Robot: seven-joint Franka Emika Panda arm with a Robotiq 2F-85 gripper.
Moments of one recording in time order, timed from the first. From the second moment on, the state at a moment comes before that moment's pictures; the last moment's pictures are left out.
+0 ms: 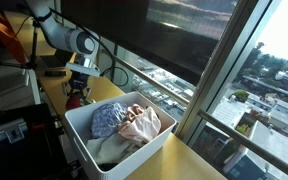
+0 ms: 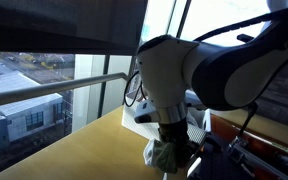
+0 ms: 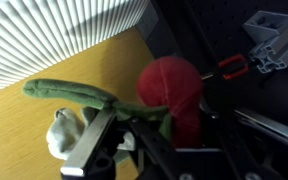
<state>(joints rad) 0.19 0.44 0.27 -2.09 -0.32 1.99 -0.55</state>
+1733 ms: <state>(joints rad) -0.04 0.07 -0.02 -1.95 -0.15 2.08 -0.42</state>
